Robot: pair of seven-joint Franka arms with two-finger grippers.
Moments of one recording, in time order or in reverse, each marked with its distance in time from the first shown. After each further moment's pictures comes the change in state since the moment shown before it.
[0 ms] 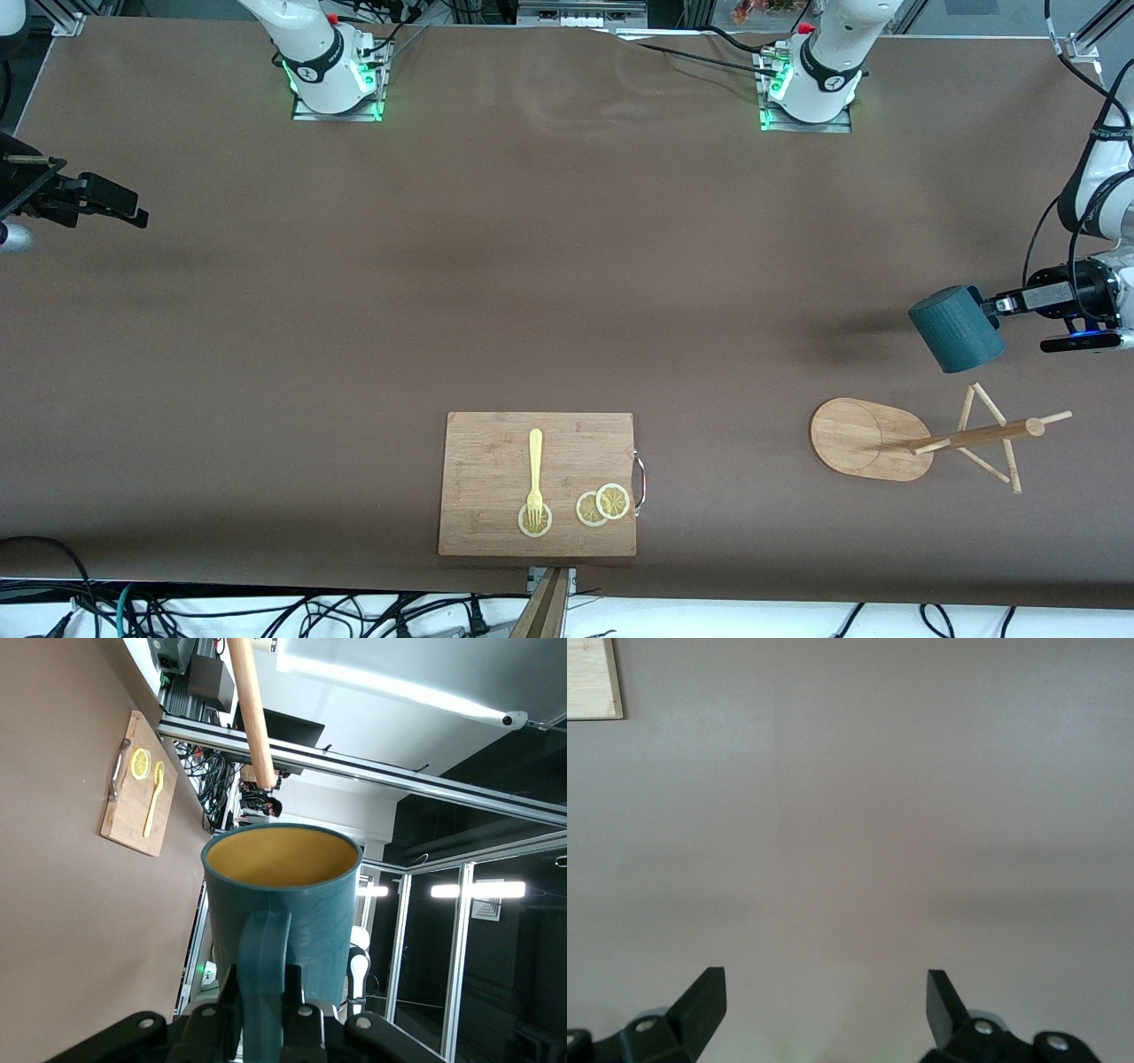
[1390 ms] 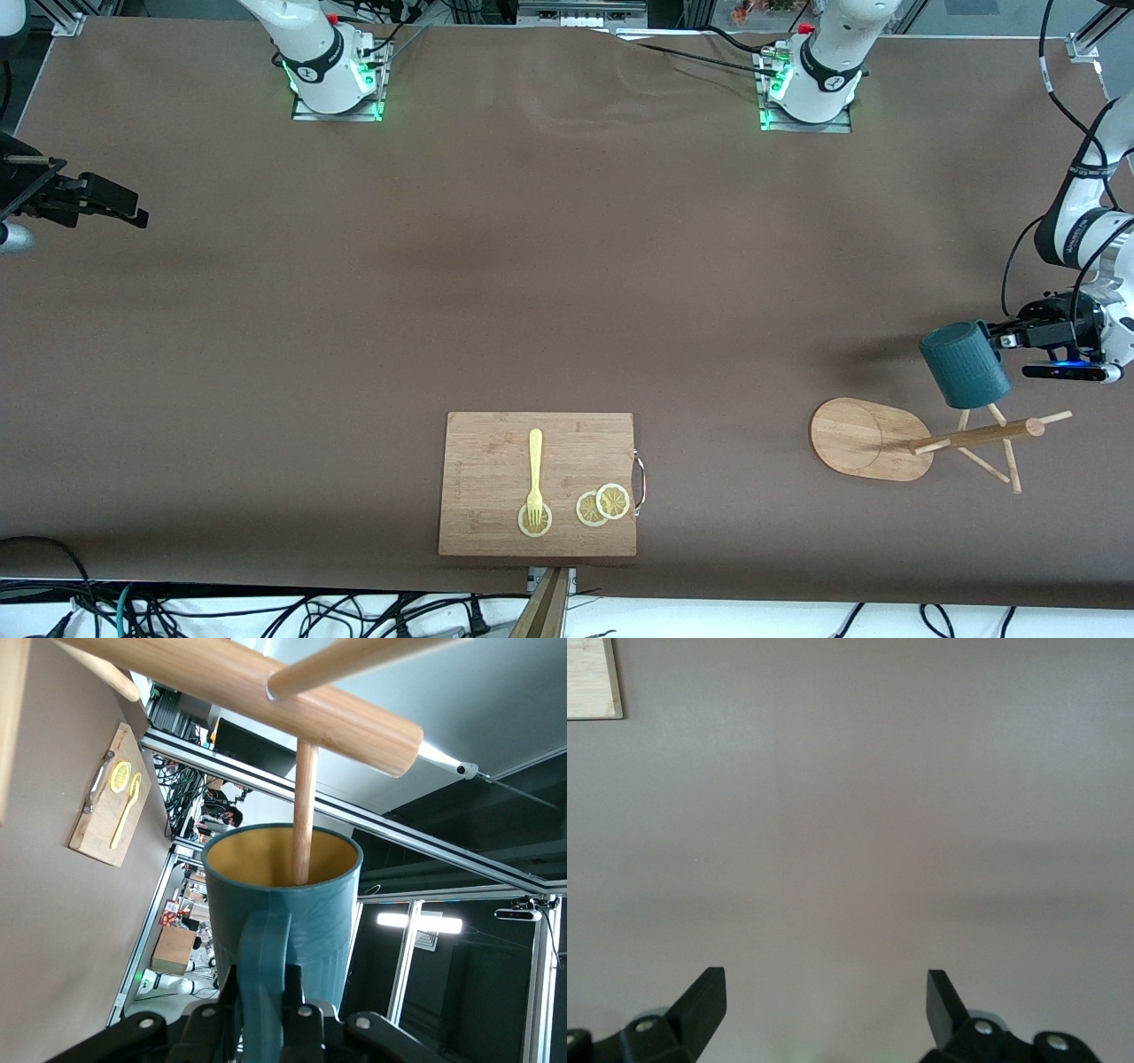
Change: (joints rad) left arm -0.036 0.180 0.006 0.136 -0.046 0.011 -0.128; right arm 0.000 0.000 0.000 0.000 0.000 0.000 0.000
